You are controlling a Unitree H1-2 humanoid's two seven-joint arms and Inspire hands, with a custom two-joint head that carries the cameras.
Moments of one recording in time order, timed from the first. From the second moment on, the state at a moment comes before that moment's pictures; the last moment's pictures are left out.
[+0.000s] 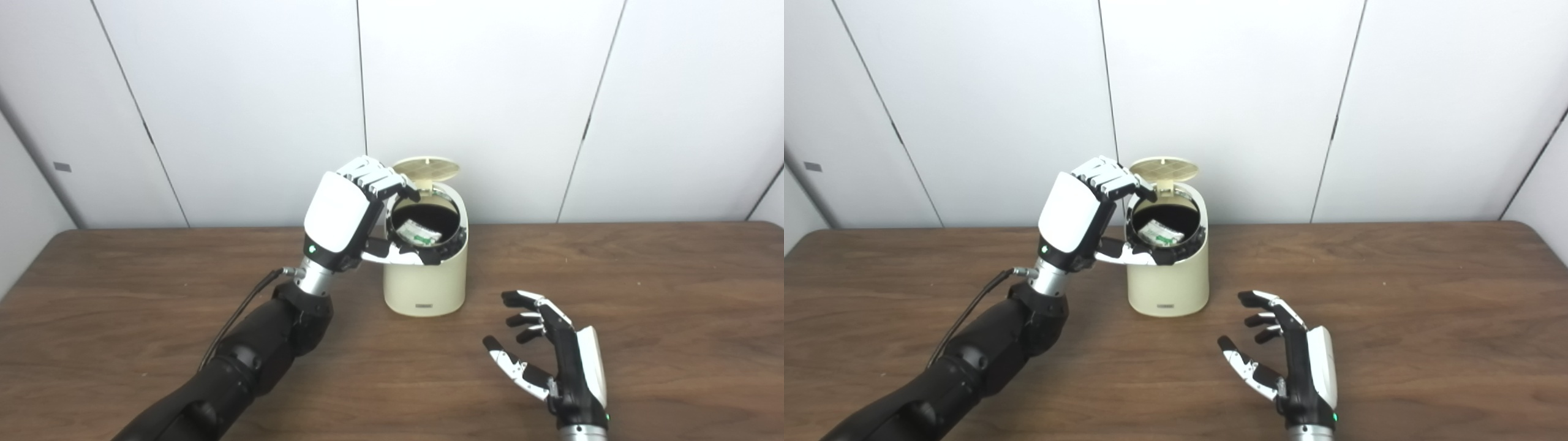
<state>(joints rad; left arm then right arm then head) -0.82 0.26 -0.63 0.78 0.87 -0.46 1.05 0.00 0.03 0.12 -0.08 -0.54 -0.13 -0.32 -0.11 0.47</state>
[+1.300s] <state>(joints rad) -0.07 0.22 -0.13 0.02 -0.33 -0.14 0.03 -0.25 -0.17 0.10 -0.39 -0.72 -0.05 -0.08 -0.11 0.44</state>
